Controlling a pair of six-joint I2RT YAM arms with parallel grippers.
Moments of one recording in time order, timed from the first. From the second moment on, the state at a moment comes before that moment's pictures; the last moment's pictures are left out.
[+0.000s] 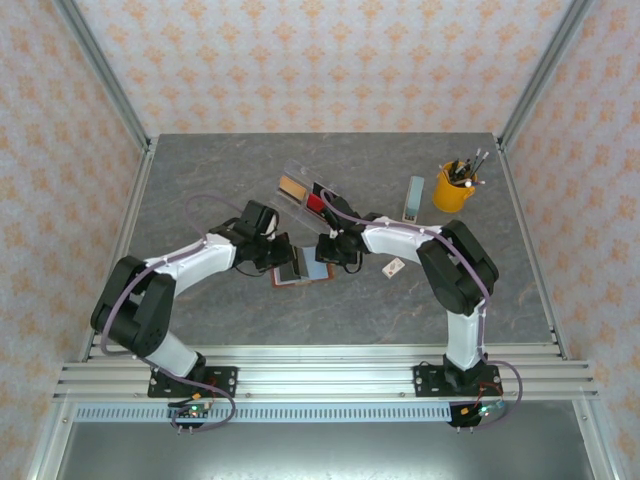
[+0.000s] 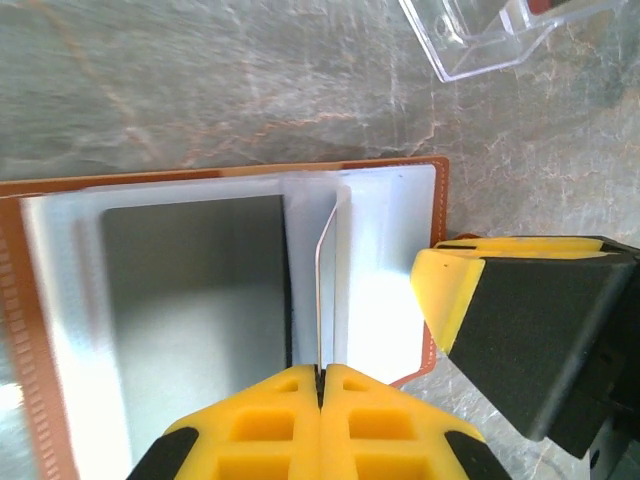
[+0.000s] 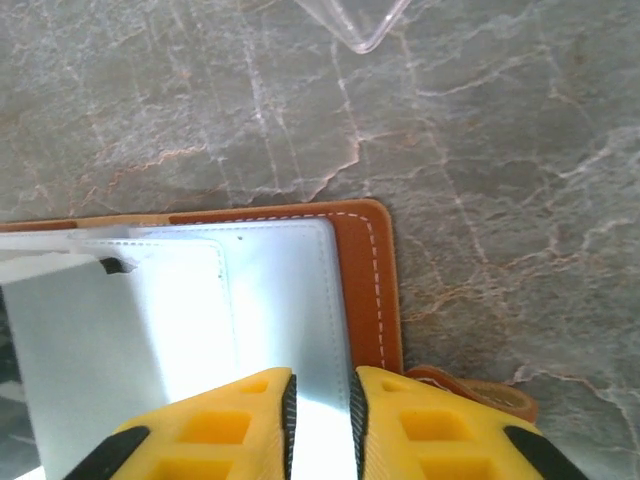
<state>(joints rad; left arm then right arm) -0.40 1.54 0.88 -0.38 0.31 -0.77 0.69 1.93 1.22 -0.42 -0.23 0.72</state>
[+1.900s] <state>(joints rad) -0.29 1.31 0.86 -0.14 0.50 -1.02 0.52 1.65 1.13 0.04 -0.70 1.05</state>
